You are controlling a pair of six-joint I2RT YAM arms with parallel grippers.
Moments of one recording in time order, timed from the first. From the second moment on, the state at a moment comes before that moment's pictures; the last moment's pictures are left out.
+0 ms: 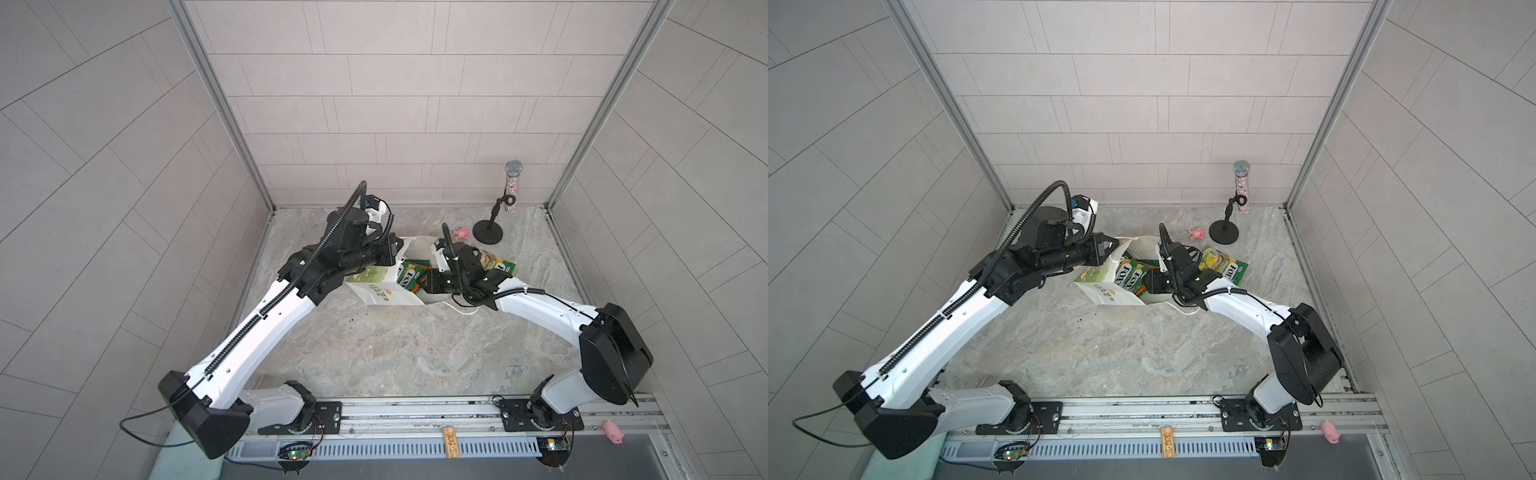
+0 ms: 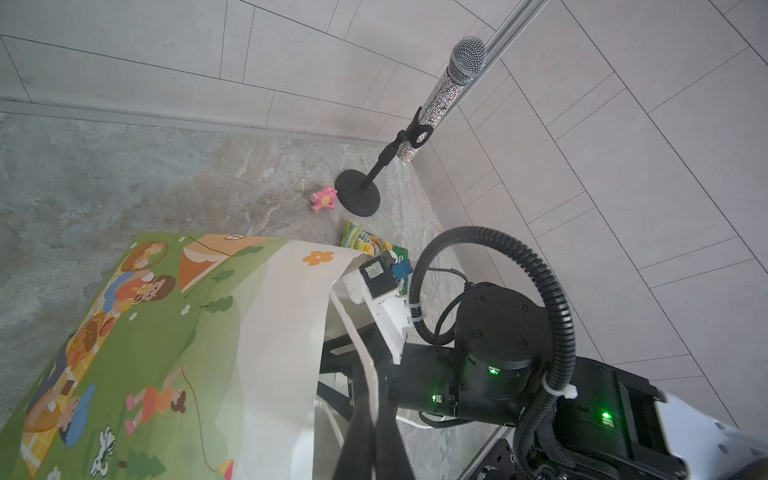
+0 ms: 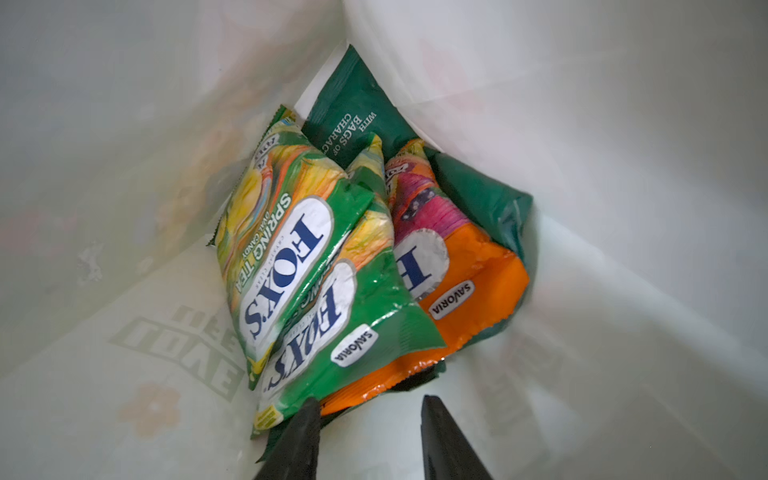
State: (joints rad) left arm -0.61 1.25 1.41 -0.63 0.19 -0.54; right arm 0.61 1.53 1.02 -0.23 -0.16 0.58
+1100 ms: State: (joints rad) left arm -0.61 1.27 1.41 -0.62 0.23 -0.55; right arm 0.62 1.57 0.98 -0.06 -0.10 0.75
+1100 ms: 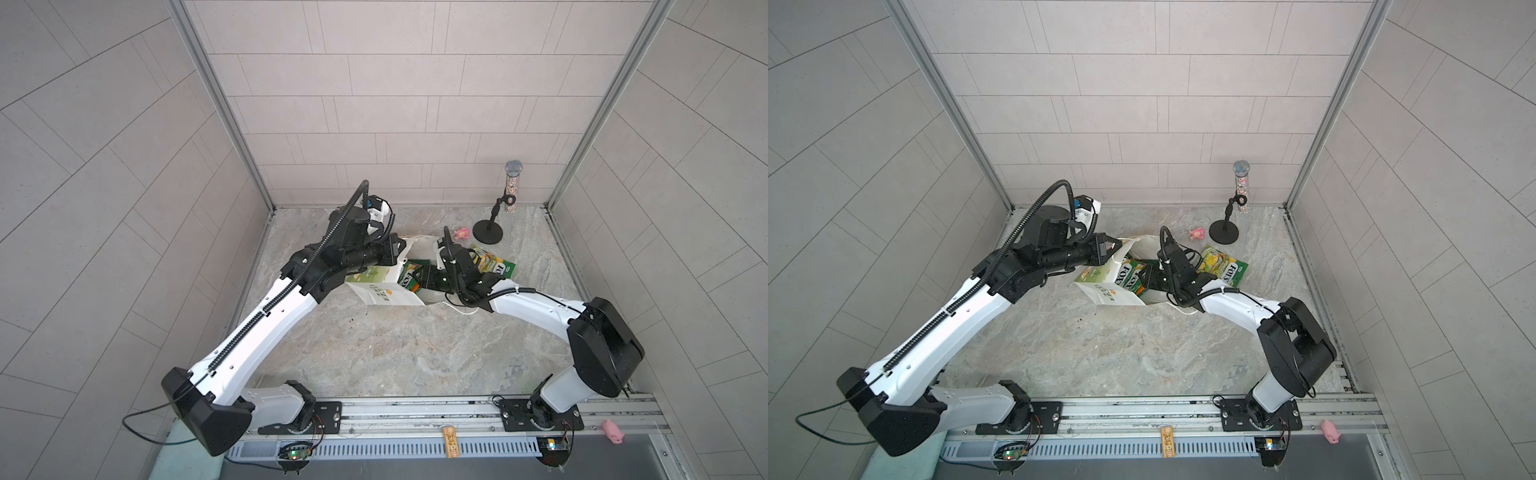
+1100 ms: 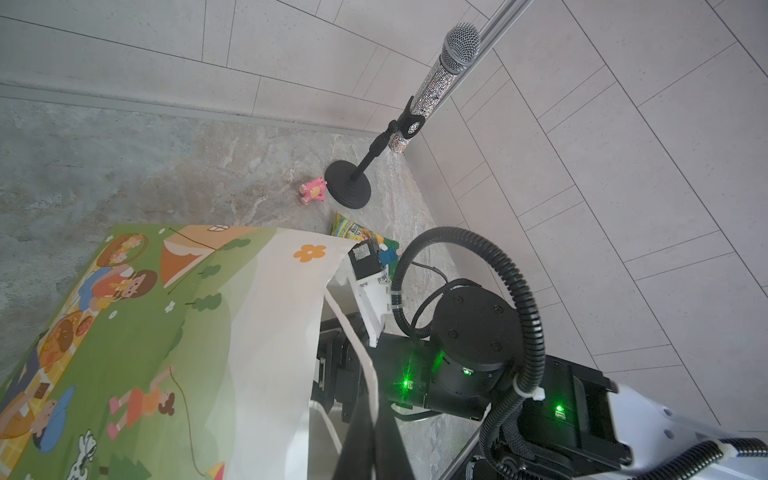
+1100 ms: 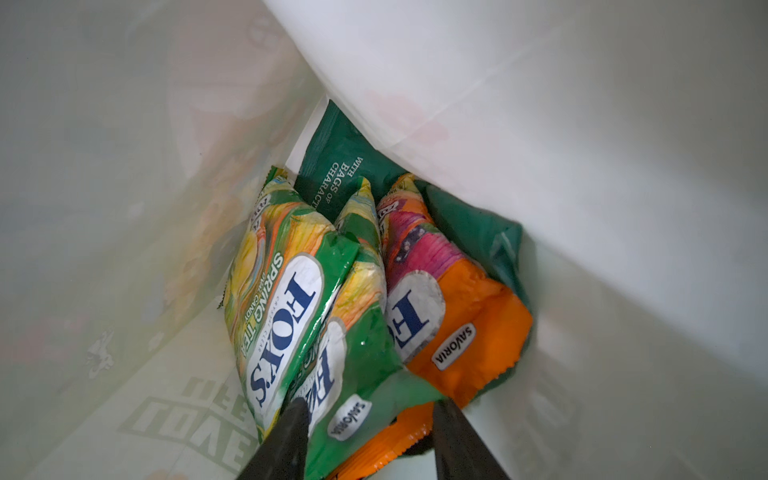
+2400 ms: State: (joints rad) left arm -0.61 1.28 1.41 -0.62 0.25 -0.56; right arm 0.62 1.63 0.89 0.25 -0.17 0.93
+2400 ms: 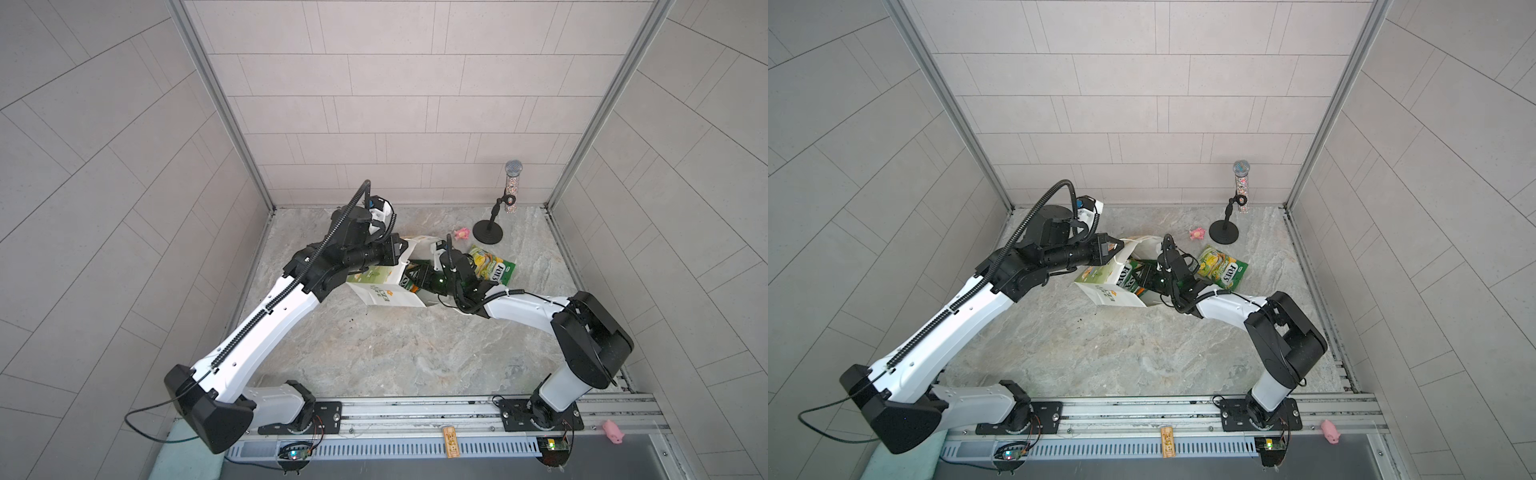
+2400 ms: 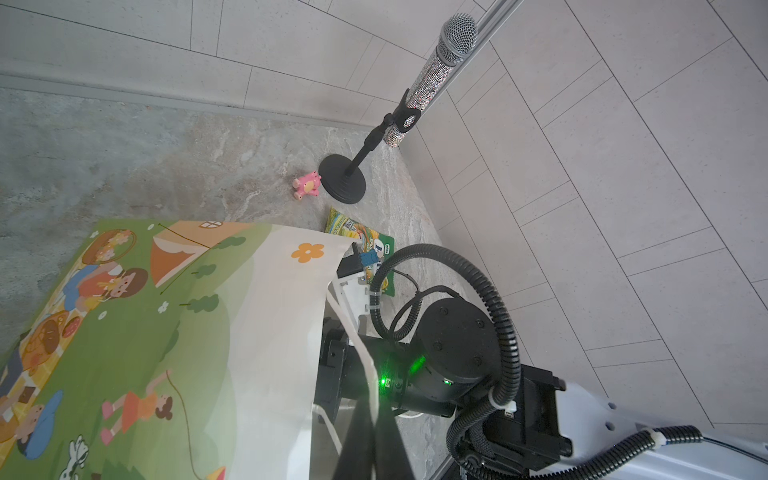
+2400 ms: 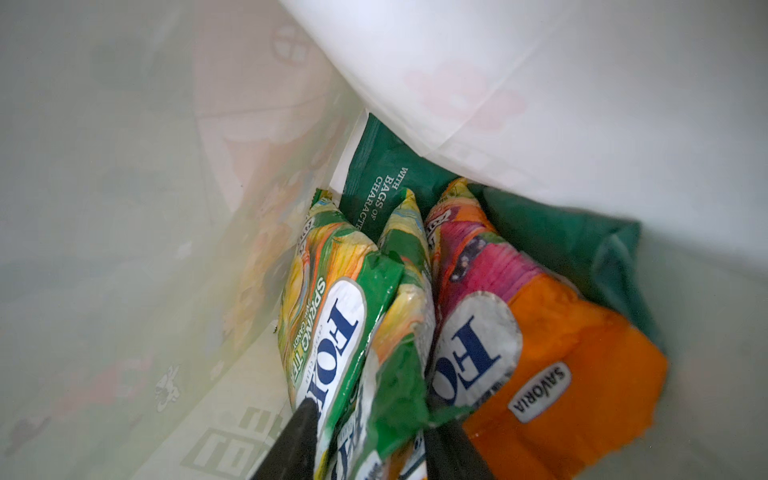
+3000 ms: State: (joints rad) left arm -0.61 1.28 1.41 -0.63 0.24 -0.56; right arm 0.62 1.59 0.90 0.18 -0.14 0.92
